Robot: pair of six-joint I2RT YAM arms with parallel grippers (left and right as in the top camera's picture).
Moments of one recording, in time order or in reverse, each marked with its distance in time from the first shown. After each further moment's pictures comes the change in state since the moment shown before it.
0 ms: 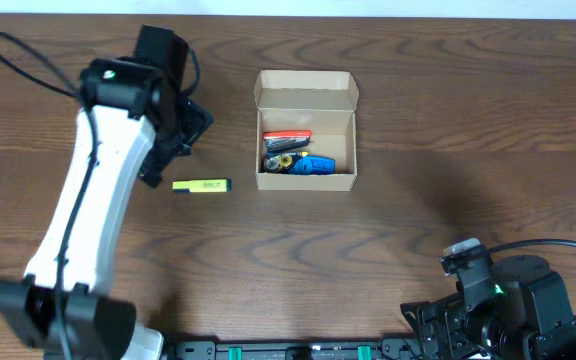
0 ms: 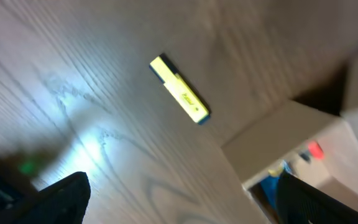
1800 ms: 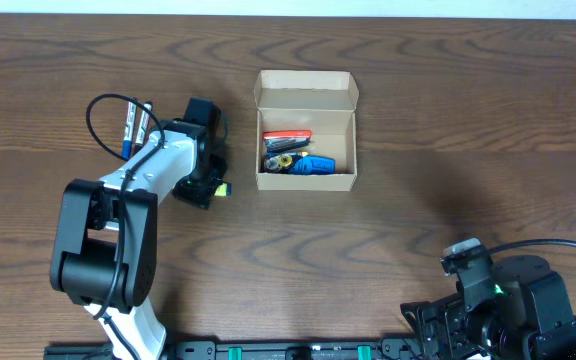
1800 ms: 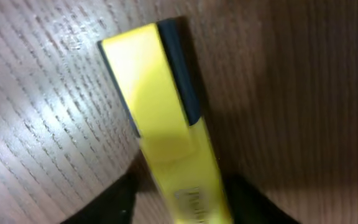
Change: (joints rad) left arm -0.017 0.221 -0.537 0.642 0.091 -0.271; right arm 0.000 0.000 0.000 0.000 0.000 0.000
